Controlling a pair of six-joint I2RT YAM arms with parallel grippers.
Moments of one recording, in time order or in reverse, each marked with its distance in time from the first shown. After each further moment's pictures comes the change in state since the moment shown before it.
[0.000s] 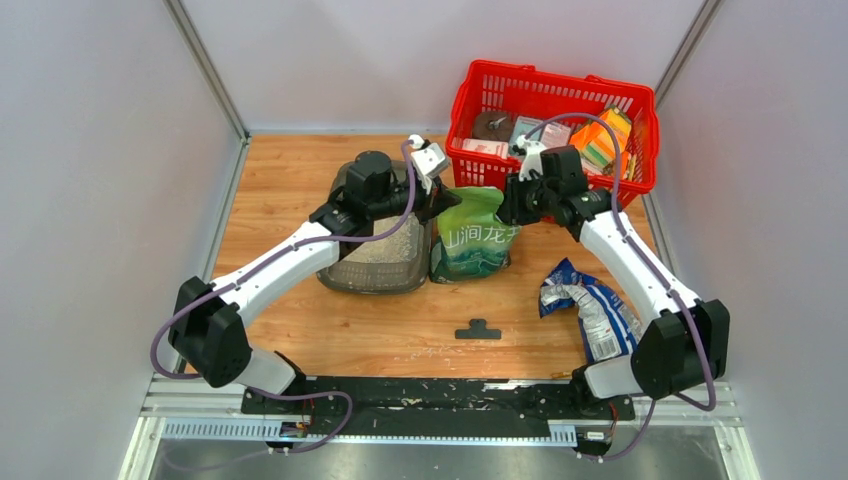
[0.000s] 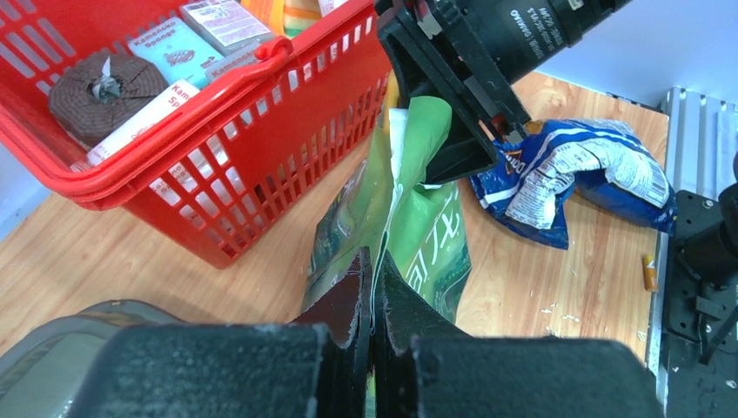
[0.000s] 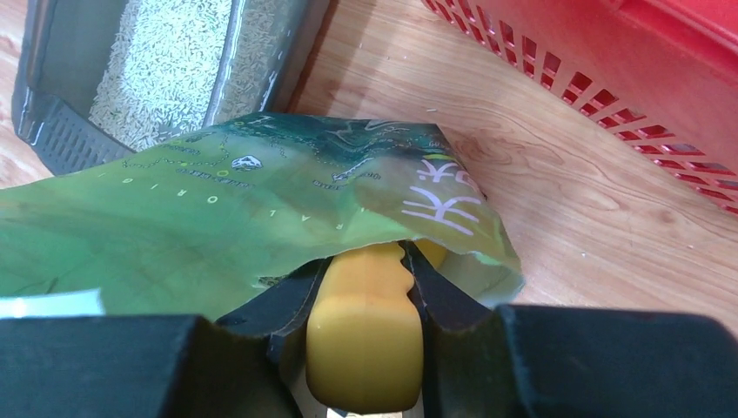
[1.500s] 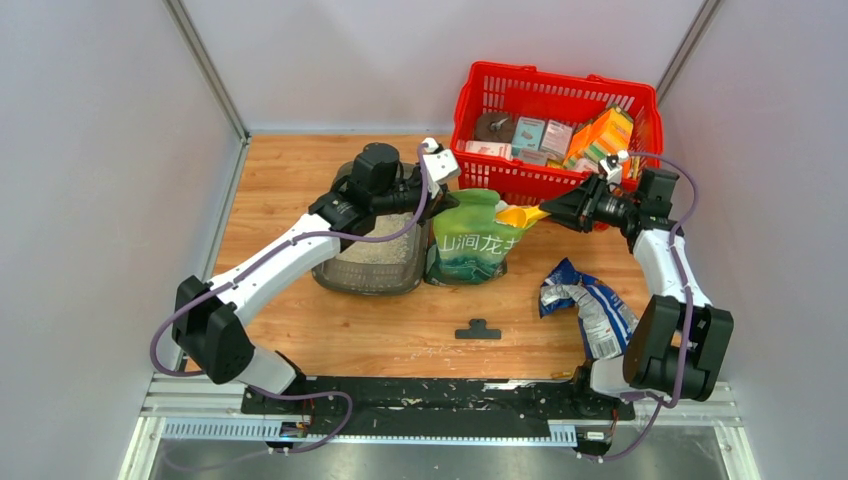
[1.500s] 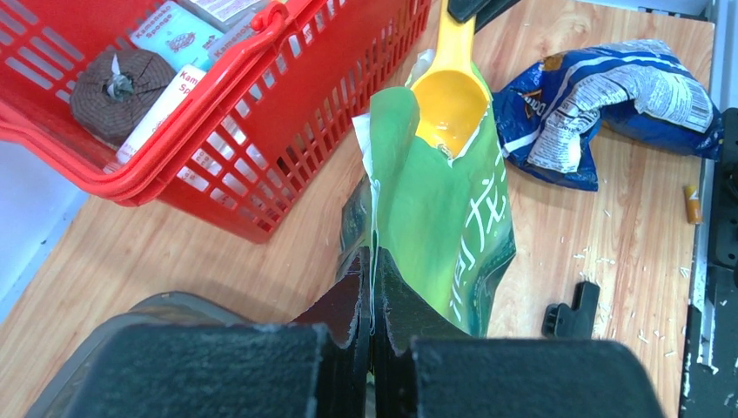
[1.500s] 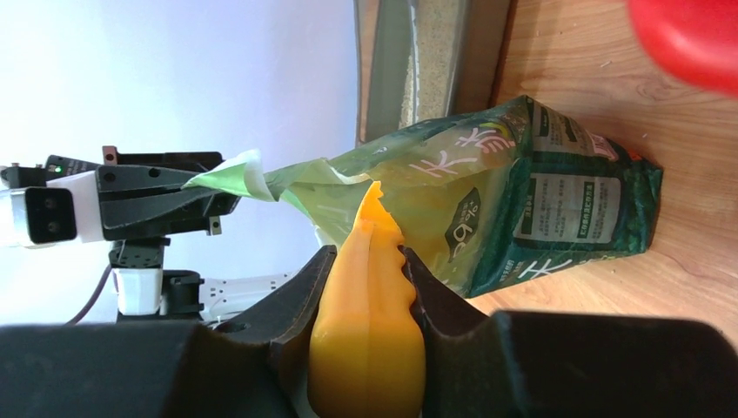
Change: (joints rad) left arm -0.014 0.023 0.119 -0.233 -0.003 0.205; right arm -0.587 -0.030 -0.245 0.347 -0.917 0.557
